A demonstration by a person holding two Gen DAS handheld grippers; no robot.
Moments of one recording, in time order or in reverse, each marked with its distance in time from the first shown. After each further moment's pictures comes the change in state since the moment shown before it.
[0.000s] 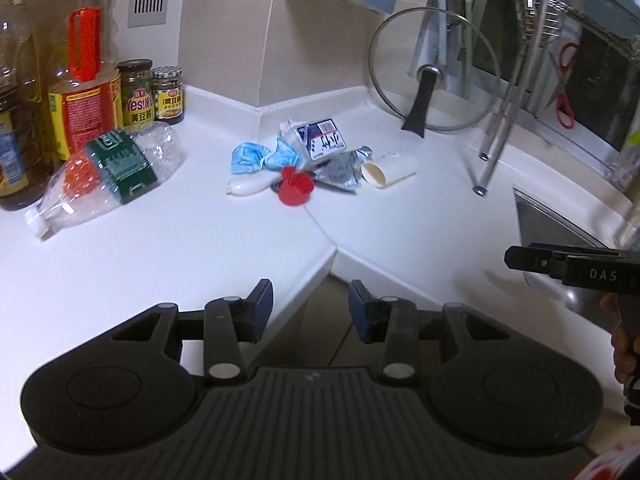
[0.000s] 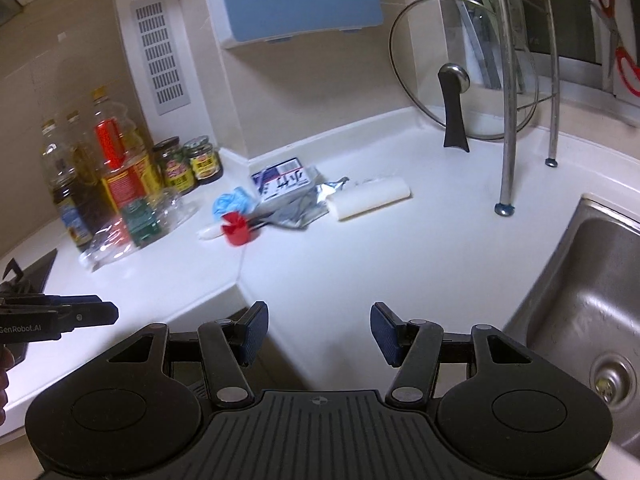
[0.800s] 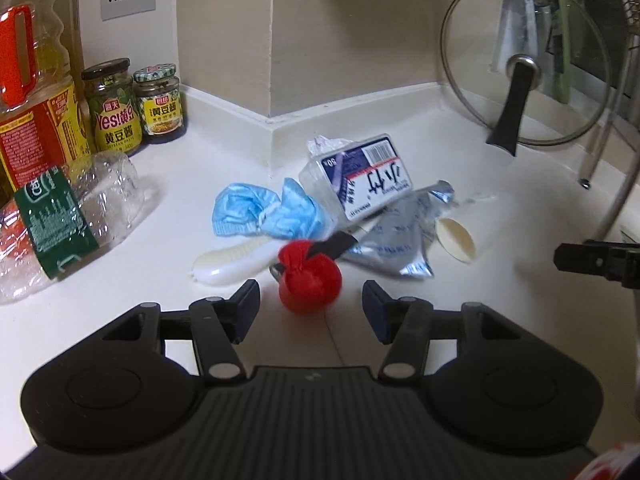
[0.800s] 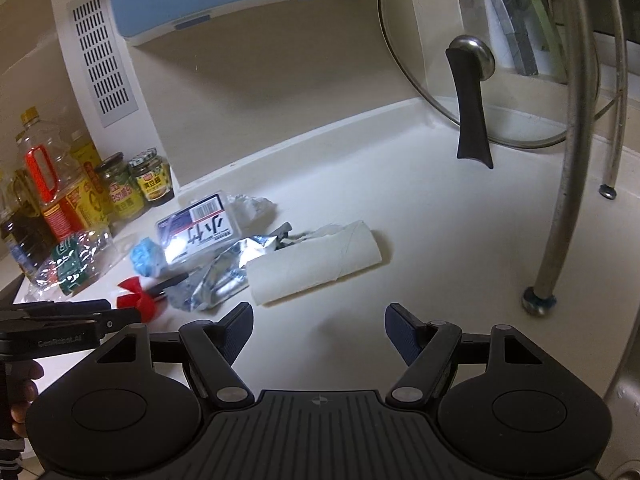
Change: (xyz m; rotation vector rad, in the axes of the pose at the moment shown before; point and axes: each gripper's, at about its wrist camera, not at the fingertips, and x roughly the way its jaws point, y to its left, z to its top) left arm 0.167 -0.021 0.075 -0.034 0.007 0.223; right arm 0.136 -0.096 0.087 -0.017 0.055 0.070
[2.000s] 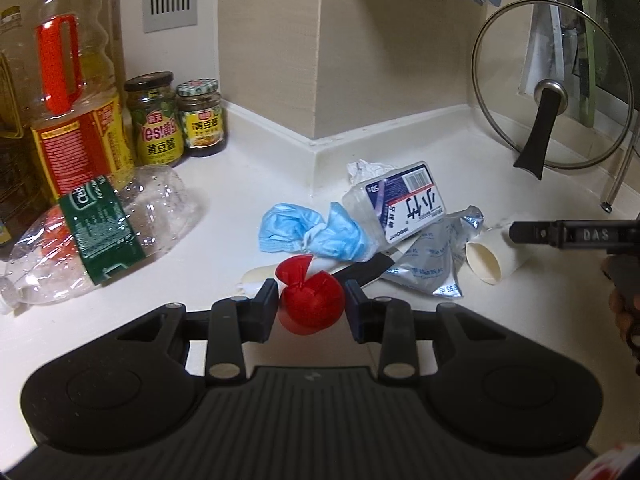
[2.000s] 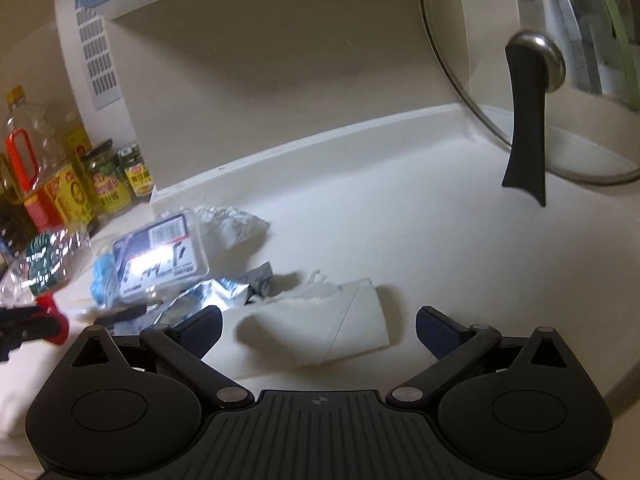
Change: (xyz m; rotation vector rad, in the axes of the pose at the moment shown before) left arm -0.022 0.017 0.006 -0.039 -0.033 0.074; right arm 0.084 -0.025 0.040 -0.074 0.025 0.069
